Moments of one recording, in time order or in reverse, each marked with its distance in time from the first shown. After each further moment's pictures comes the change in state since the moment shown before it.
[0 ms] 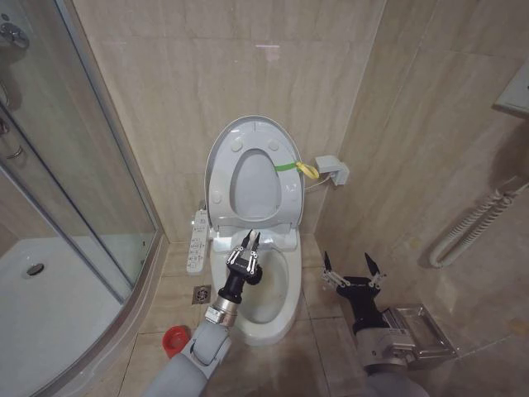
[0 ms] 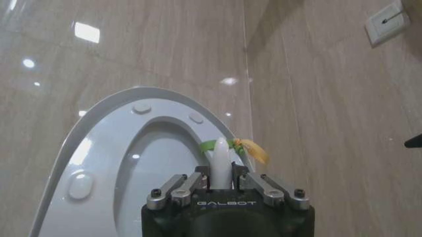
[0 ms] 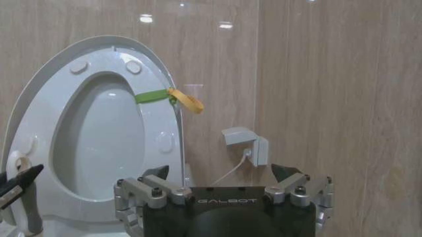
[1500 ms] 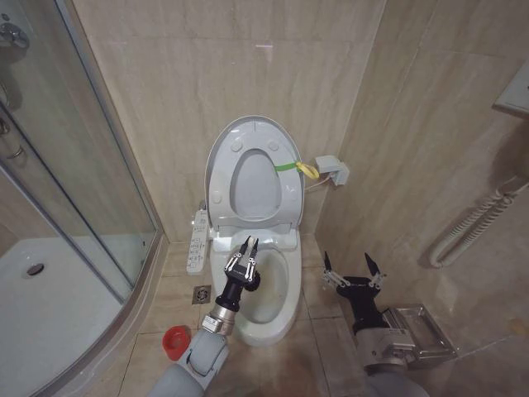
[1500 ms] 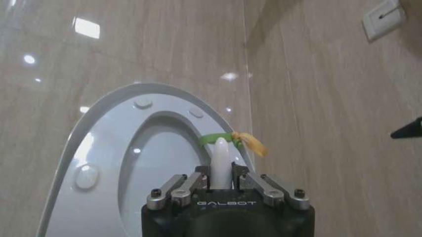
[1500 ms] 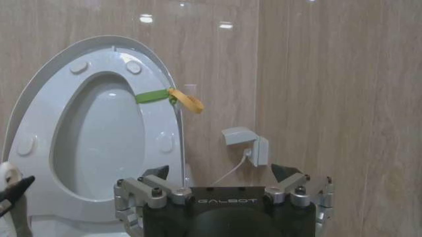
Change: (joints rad) left arm 0.039 -0.002 -0.016 -0.006 0.016 -0.004 0.010; right arm 0.000 0.000 0.000 0.000 0.000 0.000 0.000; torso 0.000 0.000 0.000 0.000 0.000
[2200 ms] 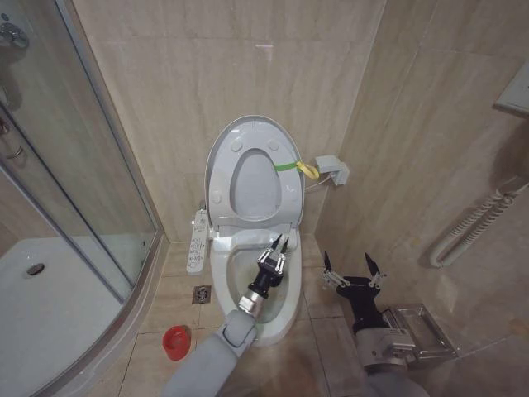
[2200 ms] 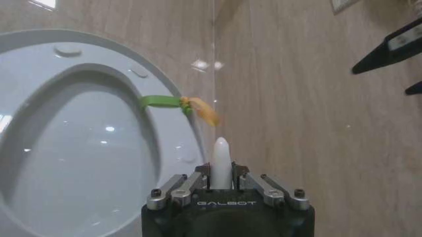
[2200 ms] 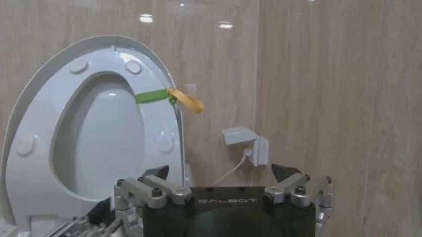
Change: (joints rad) left arm -0.237 -0.185 0.176 0.347 -0.013 -0.055 0.029; right arm 0.000 0.000 0.000 0.000 0.000 0.000 0.000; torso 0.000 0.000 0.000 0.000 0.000
